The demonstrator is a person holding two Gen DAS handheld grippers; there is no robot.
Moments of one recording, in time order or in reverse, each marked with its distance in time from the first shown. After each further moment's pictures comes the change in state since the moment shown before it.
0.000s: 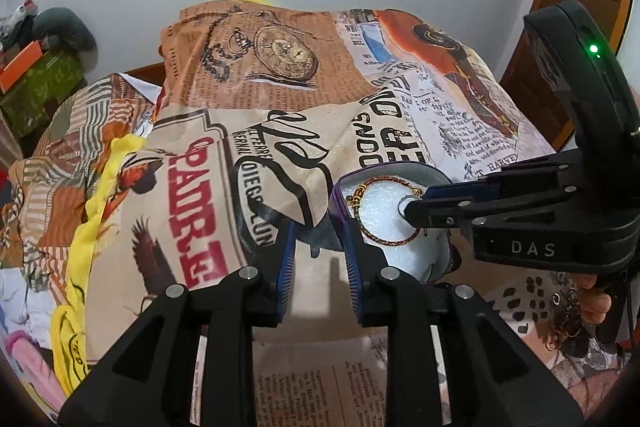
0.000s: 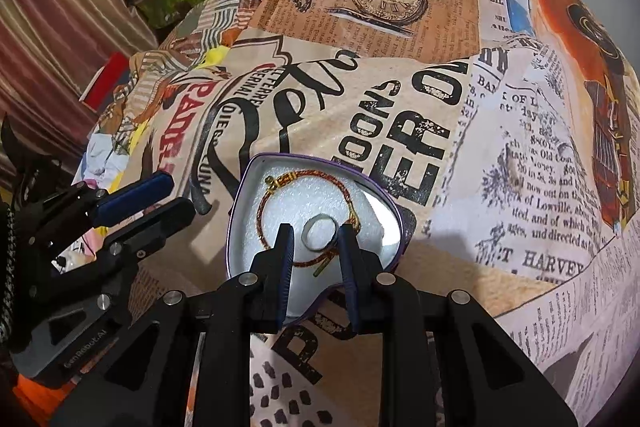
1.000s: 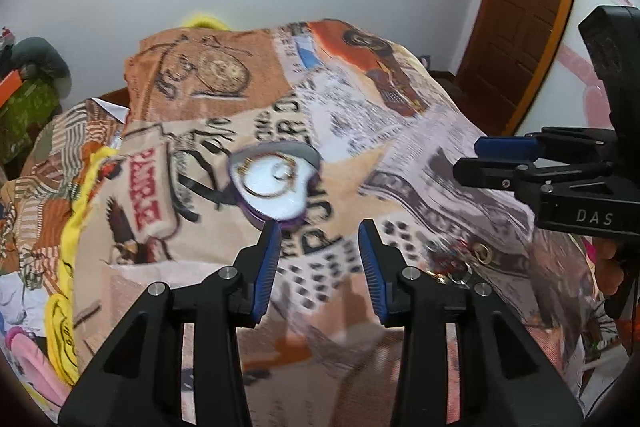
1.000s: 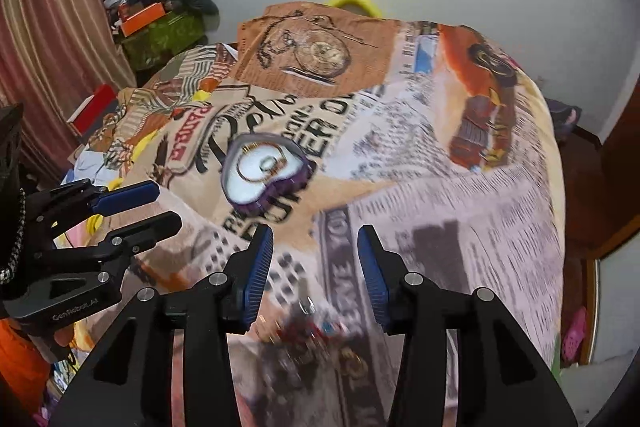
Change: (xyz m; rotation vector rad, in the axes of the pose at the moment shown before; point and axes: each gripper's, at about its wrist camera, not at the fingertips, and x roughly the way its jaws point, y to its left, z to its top) left arm -0.080 -0.088 -0.041 0.101 -0.027 -0.111; right arm -0.127 -0.006 -0.099 0.014 -0.237 -0.187
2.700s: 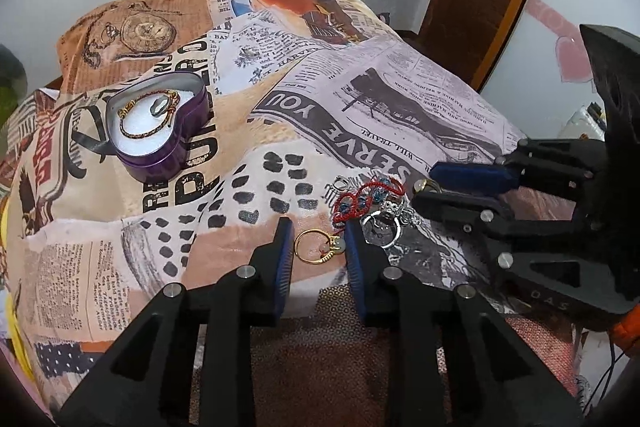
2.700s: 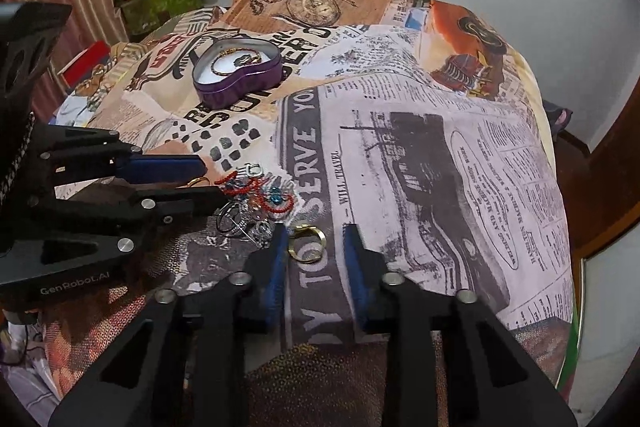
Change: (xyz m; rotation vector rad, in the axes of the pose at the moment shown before) left arm 0.063 -0.067 -0.039 0.072 0.109 -0.112; right arm 0.021 -0.018 -0.092 -0.094 0.020 -0.058
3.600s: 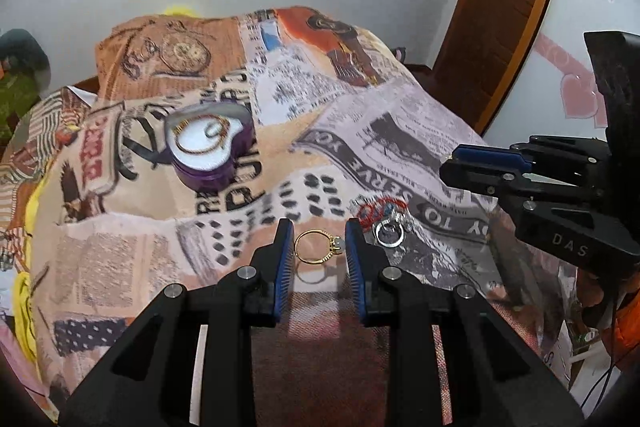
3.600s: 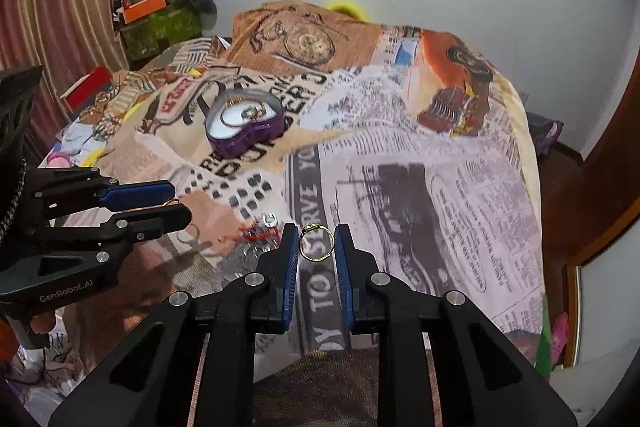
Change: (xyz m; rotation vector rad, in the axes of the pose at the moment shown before) left arm -0.061 0.016 -0.003 -0.068 -0.118 0.040; right arm -0.039 0.005 0.027 0.028 -0.083 -0.013
